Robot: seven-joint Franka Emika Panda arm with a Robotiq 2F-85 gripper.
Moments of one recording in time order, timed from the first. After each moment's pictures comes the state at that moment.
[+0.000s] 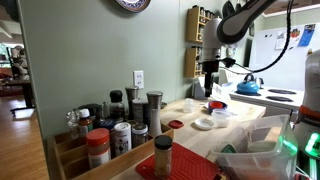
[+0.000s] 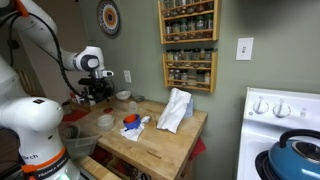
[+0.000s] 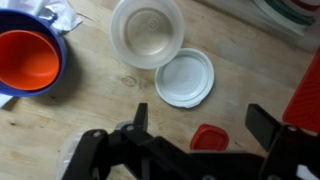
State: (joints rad) arm 0.27 -0.28 0.15 -2.64 0.17 2.34 -0.12
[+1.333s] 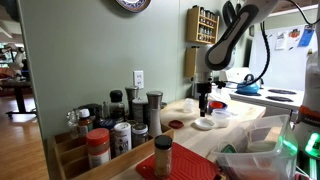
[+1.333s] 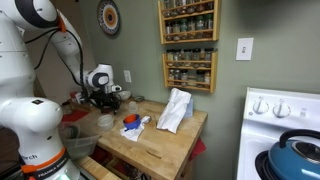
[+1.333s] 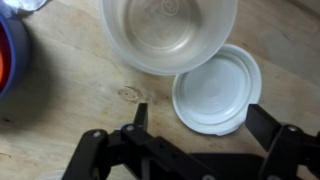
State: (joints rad) arm 0.23 0.06 0.15 -2.59 0.19 2.58 -0.22
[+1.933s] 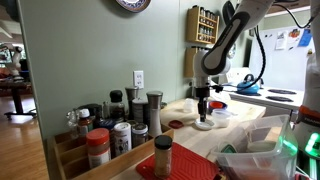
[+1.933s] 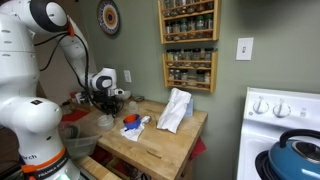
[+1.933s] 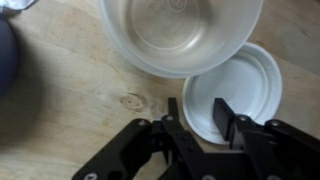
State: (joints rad) arm 0.21 0.15 0.16 -2.55 0.19 2.58 -0.22
